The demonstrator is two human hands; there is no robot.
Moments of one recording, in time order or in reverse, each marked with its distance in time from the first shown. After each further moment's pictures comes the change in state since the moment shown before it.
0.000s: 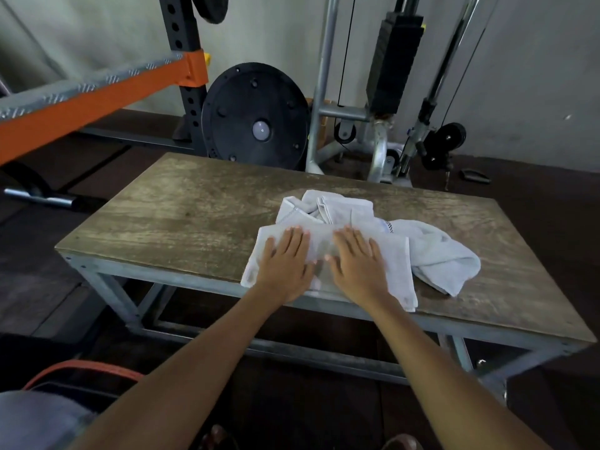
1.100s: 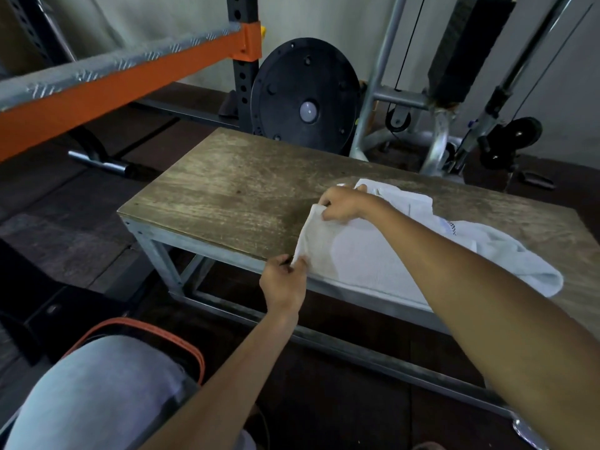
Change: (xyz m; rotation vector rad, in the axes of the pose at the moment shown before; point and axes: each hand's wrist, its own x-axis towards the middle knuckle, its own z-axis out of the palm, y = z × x) left_hand -0.066 -0.022 -0.019 -1.287 0.406 -0.965; right_hand 0.134 -0.107 -0.024 -0.013 -0.513 -0.164
